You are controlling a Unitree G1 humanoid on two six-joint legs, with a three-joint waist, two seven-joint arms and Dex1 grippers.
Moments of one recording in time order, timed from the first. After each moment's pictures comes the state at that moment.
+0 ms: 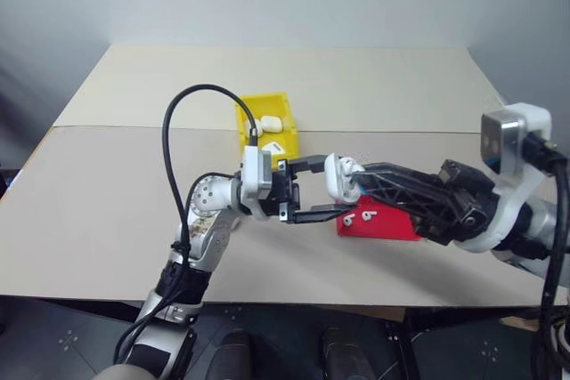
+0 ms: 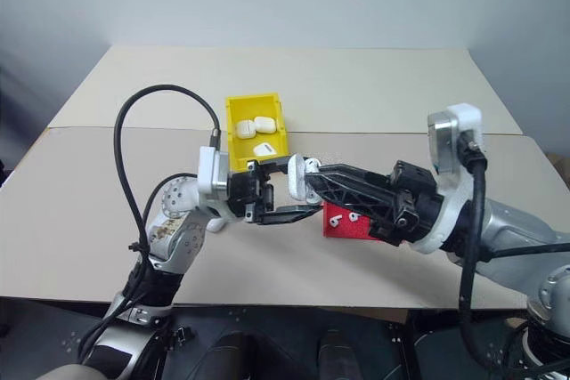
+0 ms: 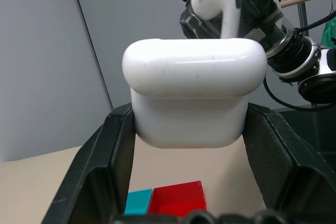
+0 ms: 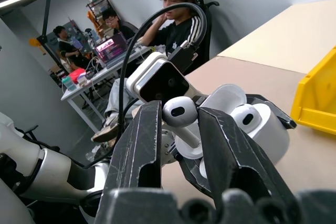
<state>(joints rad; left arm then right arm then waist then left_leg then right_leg) -0.55 0.21 -0.18 -0.04 -0.49 -0.05 -1.18 -0.30 -0.81 -0.39 -0.66 1.82 0.95 0.22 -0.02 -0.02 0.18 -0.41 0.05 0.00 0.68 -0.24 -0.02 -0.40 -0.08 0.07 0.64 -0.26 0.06</state>
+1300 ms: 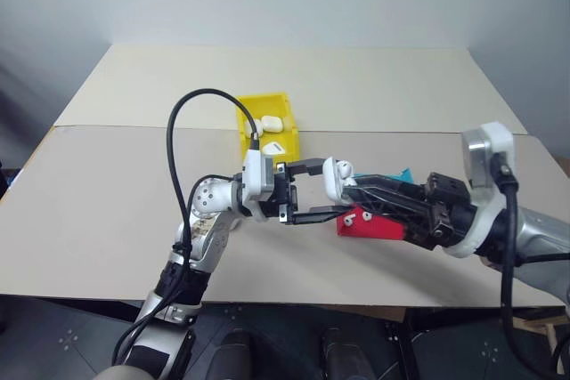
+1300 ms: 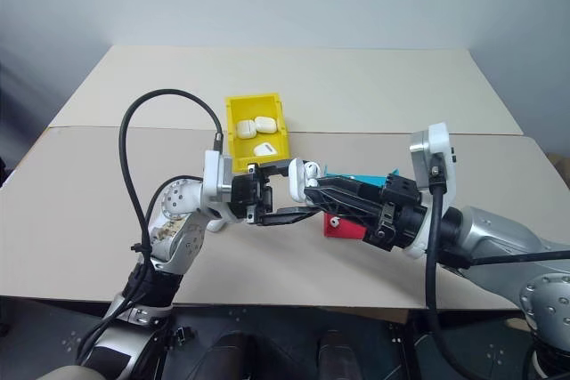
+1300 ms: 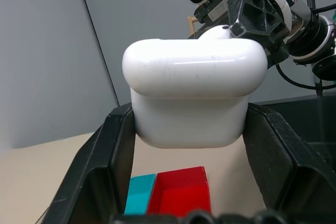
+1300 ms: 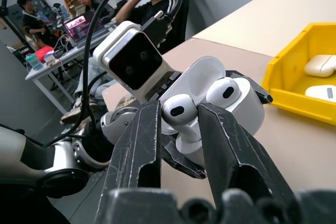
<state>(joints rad) -0.54 0.21 -0.18 0.00 -0.45 -0.07 -1.18 -0.21 -0.88 -0.29 -0.70 1.60 0.84 0.30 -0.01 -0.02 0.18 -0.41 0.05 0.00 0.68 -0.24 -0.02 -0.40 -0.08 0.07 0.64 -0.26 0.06</state>
